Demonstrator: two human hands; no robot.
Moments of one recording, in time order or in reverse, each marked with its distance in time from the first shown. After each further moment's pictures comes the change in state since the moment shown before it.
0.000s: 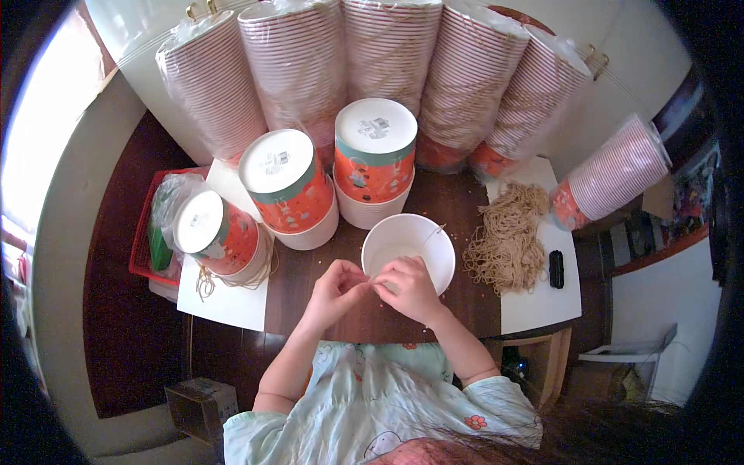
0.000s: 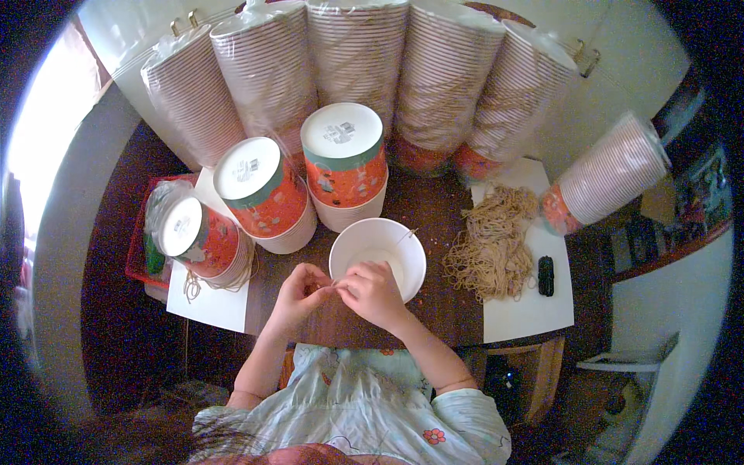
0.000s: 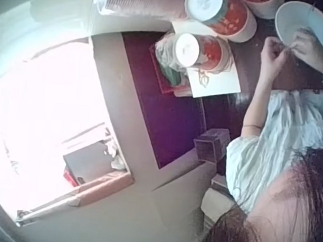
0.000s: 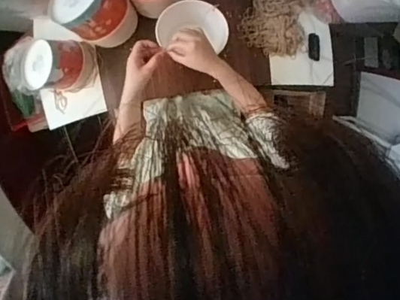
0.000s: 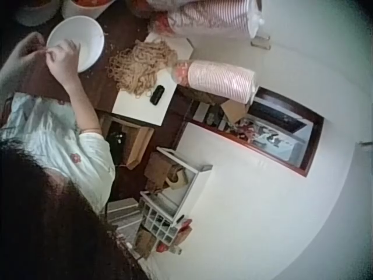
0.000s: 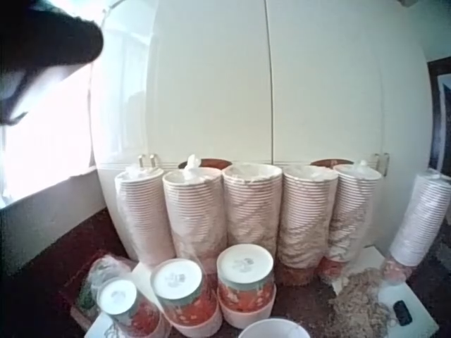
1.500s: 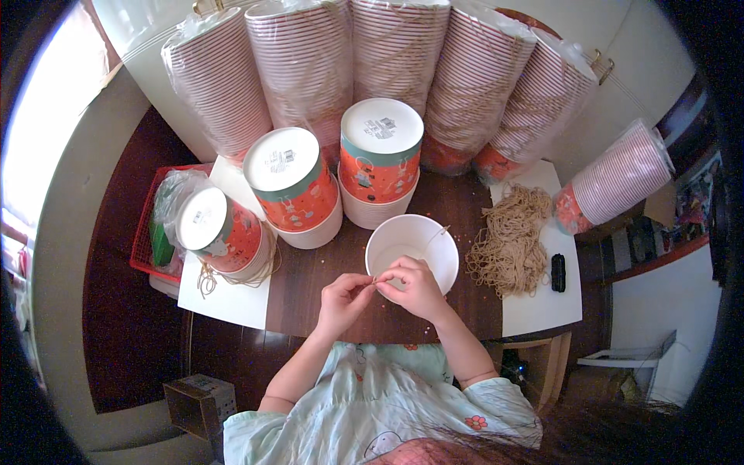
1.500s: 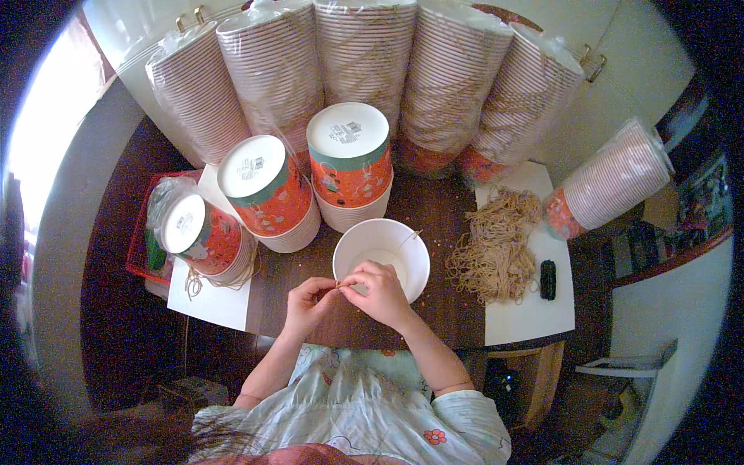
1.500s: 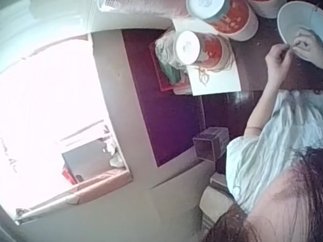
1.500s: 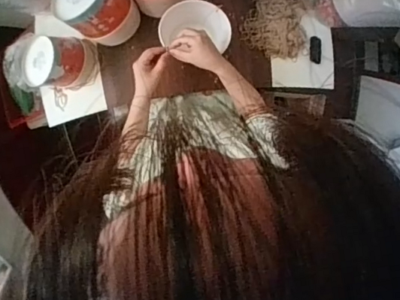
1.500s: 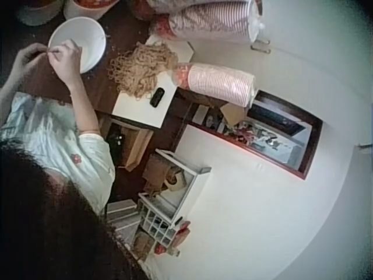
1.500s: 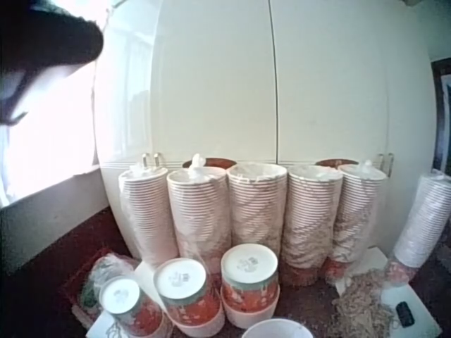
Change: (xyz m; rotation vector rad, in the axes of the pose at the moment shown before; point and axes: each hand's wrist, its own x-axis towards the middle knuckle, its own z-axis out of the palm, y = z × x) left_hand -0.009 -0.019 0.017 0.144 0.178 0.178; right_hand 0.002 0.008 0.001 0.249 -0.023 0.109
